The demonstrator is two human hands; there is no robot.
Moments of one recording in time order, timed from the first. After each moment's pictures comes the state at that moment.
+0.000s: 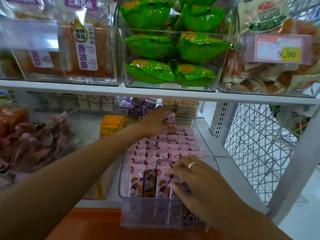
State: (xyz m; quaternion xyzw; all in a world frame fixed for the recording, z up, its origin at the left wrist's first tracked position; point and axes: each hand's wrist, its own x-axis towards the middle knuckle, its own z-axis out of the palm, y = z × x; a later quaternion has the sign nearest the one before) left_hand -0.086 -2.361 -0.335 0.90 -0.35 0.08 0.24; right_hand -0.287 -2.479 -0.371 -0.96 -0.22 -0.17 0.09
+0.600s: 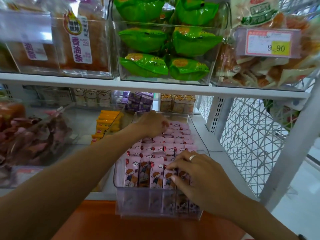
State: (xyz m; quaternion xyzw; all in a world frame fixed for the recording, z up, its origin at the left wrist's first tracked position) left_hand -0.087 -2.369 -0.352 0.92 -0.36 0.11 0.10; right_hand -0.293 -2.494 -0.376 -0.96 -0.18 -0.19 0.10
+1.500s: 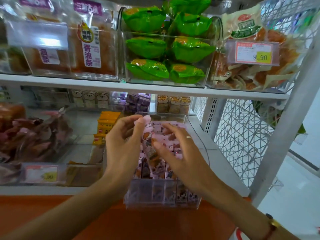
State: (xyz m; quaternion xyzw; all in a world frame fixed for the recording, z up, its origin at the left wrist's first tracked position) left_hand -0.262 -2.309 -0.339 0.63 -0.13 0.18 0.74; right_hand -0.297 -2.445 -0.350 -0.88 -0.11 -0.19 0.42
